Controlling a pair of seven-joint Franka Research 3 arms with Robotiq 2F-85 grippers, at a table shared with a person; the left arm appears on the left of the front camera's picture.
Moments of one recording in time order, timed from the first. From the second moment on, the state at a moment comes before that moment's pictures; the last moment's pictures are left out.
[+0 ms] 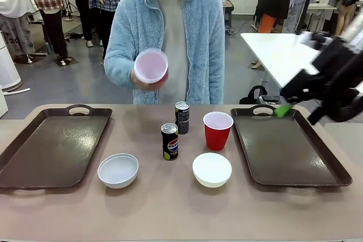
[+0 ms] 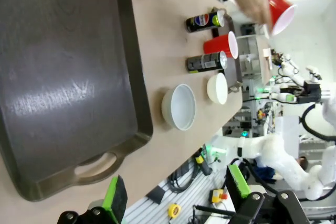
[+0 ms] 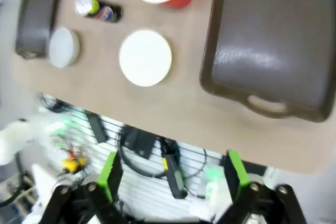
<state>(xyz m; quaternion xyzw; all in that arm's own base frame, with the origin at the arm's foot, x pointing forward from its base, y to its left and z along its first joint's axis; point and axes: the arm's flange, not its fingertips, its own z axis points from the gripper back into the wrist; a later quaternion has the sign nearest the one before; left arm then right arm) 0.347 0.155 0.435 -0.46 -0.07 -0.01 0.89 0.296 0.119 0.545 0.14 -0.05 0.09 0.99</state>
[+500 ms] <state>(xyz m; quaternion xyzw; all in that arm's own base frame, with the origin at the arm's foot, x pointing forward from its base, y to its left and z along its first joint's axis) 0.347 0.156 0.435 -0.46 -0.07 -0.01 0.89 0.343 0.248 0.461 0.04 0.00 0.11 0.99</state>
